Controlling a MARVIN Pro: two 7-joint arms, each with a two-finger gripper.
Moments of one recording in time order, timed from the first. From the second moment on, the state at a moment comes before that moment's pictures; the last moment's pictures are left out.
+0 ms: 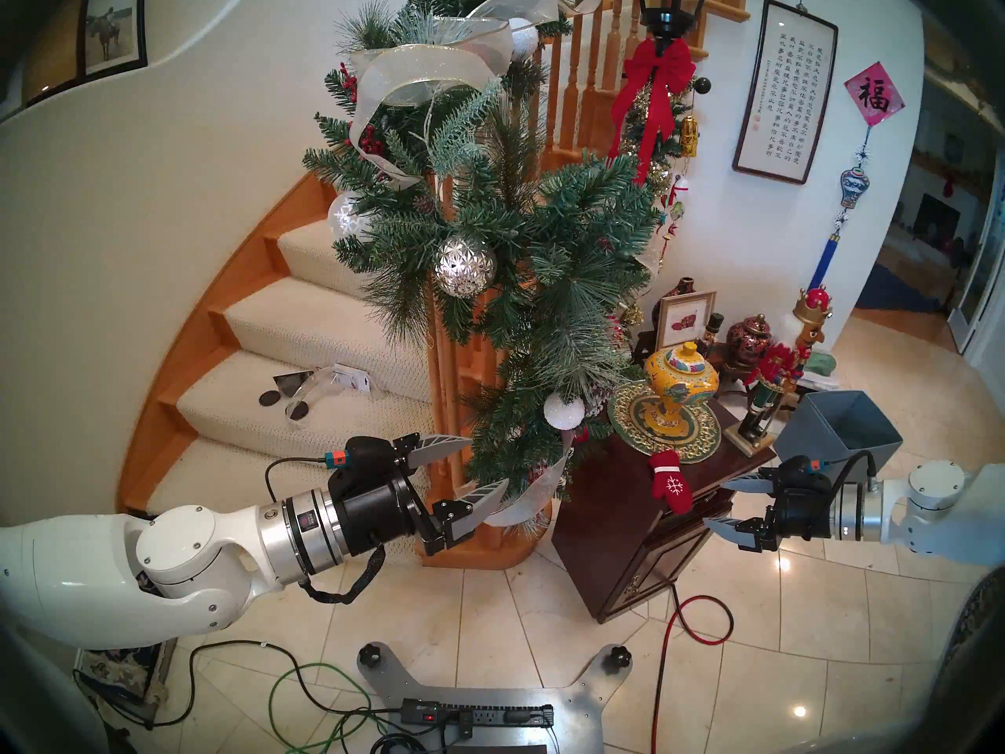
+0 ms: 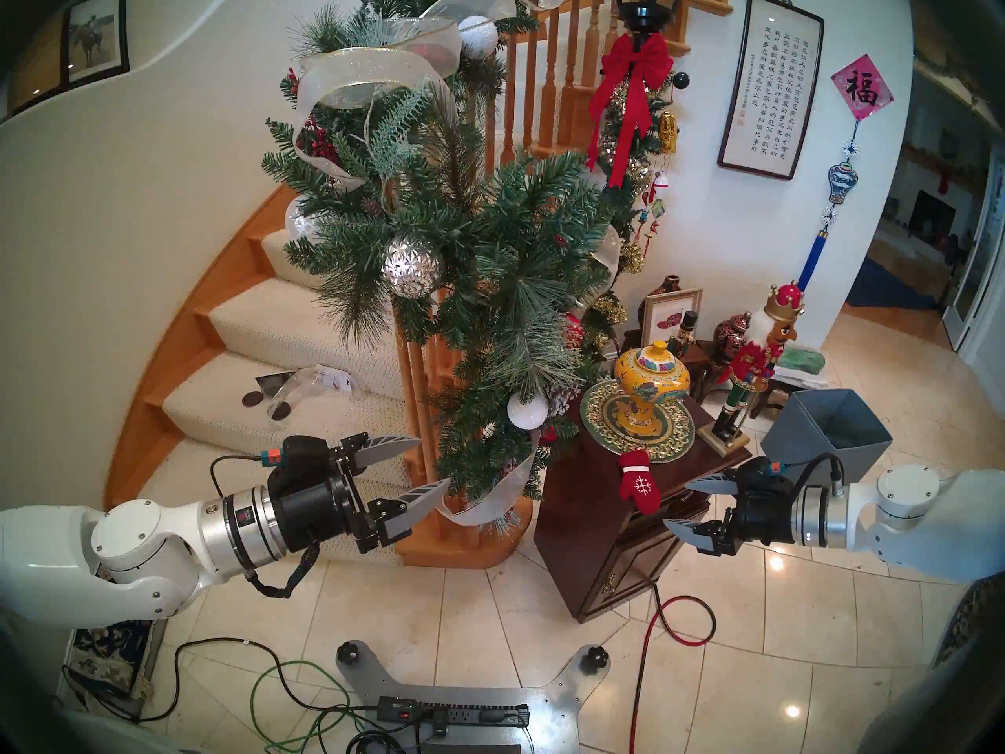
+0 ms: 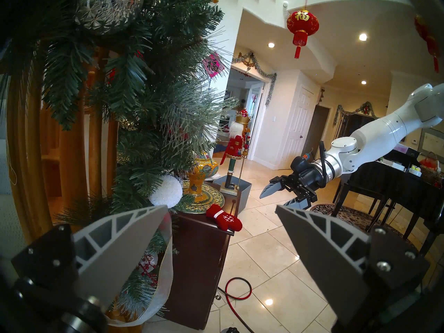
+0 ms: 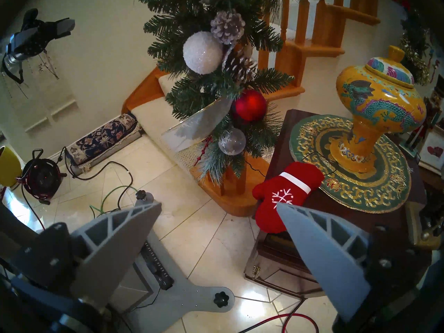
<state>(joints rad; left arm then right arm) 1.36 -0.14 -0.56 -2.18 -1.12 -0.44 -0.23 1.65 -0.10 -2.47 -1.68 1.22 -0.30 0.59</state>
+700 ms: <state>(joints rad) 1.36 -0.14 -0.56 -2.18 -1.12 -0.44 -0.23 1.46 -0.10 -2.27 -1.74 1.16 -0.21 0.46</state>
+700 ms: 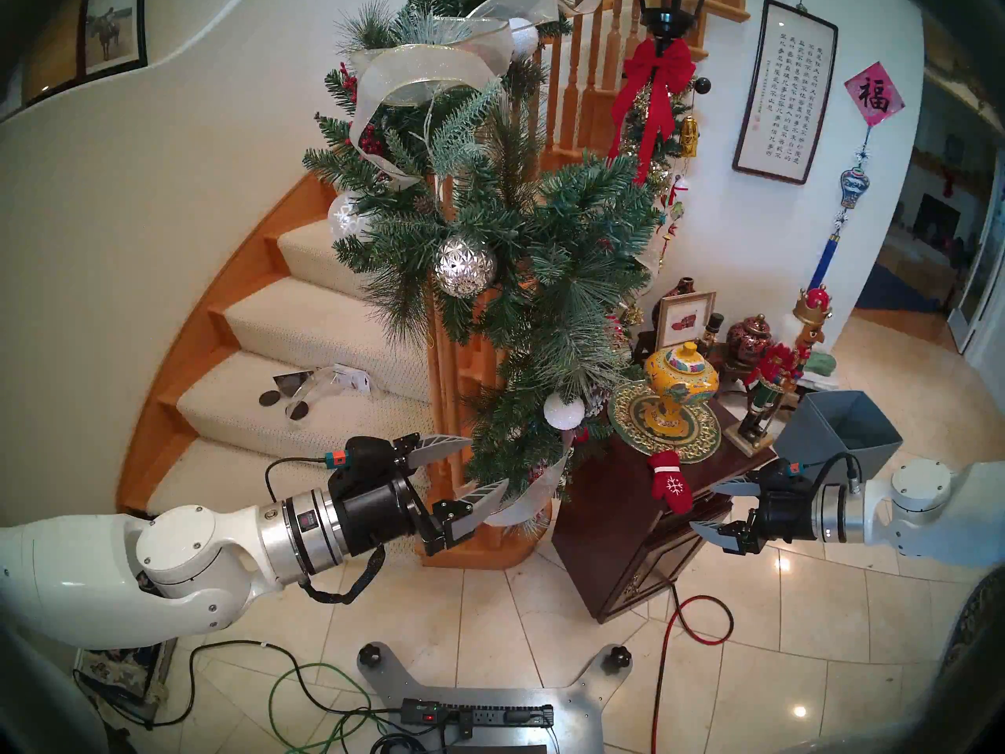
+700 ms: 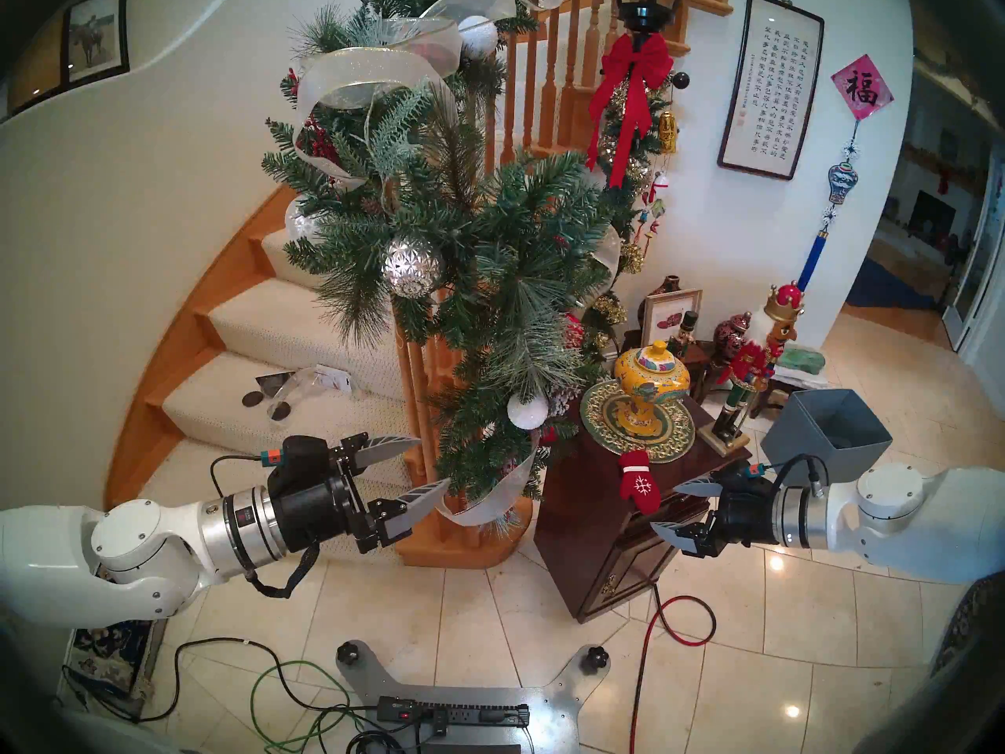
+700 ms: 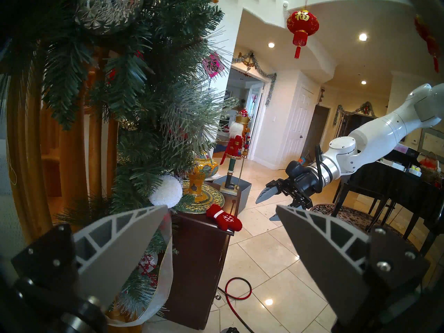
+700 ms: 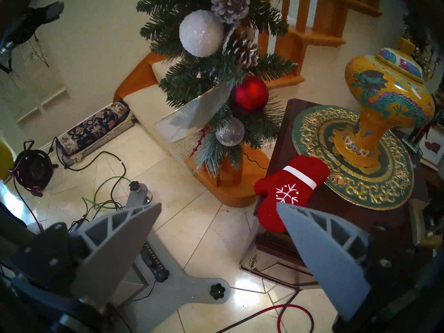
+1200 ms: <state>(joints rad) 1.36 -0.14 -0.56 -2.18 -1.12 -0.44 -0.23 1.32 -0.10 -2.12 -1.75 1.15 -0.15 0.41</state>
